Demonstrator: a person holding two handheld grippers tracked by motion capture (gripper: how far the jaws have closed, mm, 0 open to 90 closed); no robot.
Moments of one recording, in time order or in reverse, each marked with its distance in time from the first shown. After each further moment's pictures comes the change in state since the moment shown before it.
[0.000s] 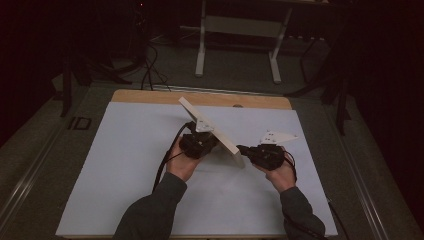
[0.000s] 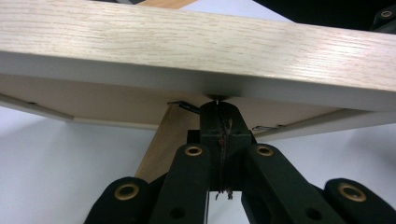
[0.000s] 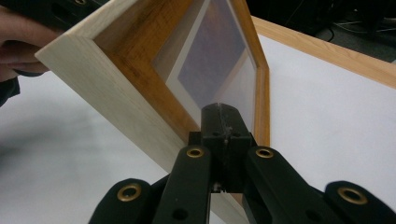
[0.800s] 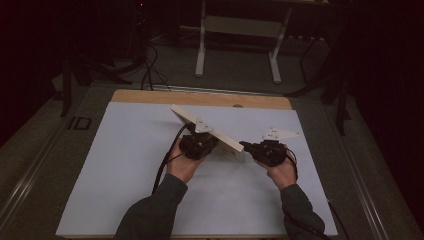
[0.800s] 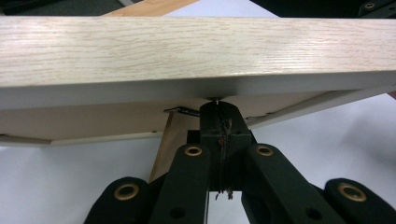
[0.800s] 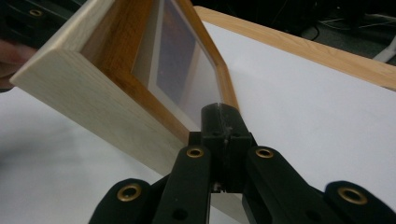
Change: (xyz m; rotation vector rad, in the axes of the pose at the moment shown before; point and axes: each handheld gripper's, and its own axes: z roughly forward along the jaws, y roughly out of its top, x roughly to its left) left arm -0.002 -0.002 -0.001 -0.007 0.003 -0.024; right arm -0.012 0.000 0.000 -0.011 -0.043 0.037
